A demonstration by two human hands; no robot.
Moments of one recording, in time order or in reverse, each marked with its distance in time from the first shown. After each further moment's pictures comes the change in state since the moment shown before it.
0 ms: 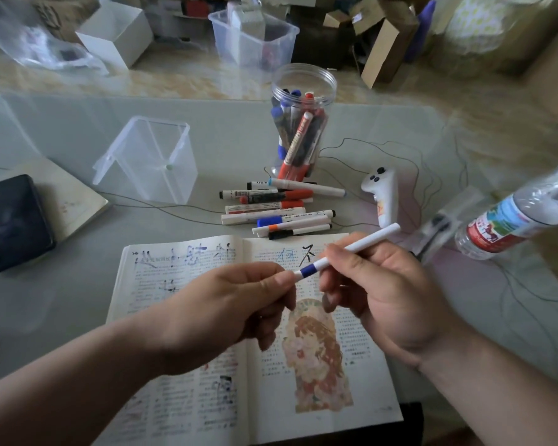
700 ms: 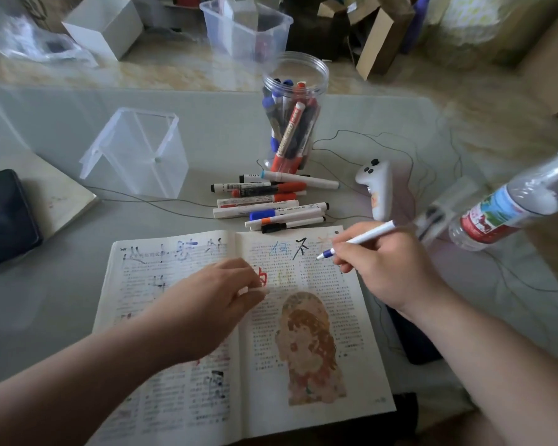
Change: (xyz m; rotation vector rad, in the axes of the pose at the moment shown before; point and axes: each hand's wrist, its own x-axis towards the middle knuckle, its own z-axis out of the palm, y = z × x) left_hand 0.013 -0.028 -0.029 1.188 0.248 0.099; right_hand 0.032 0.012 -0.048 -0.637 0.311 -0.100
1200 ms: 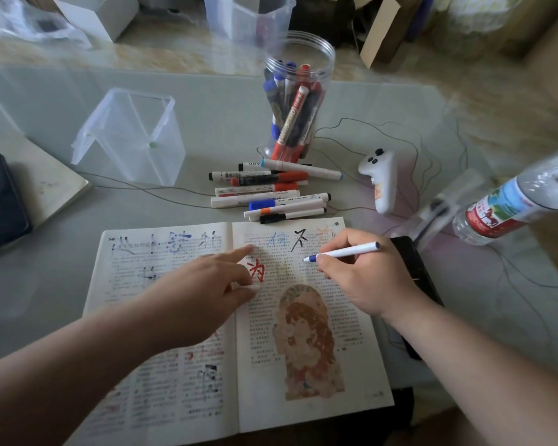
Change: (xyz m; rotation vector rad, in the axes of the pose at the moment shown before) left_hand 0.006 -0.001 -0.005 0.062 -0.192 -0.120; right_hand -0.002 0.024 0.020 -0.150 -0.066 -0.035
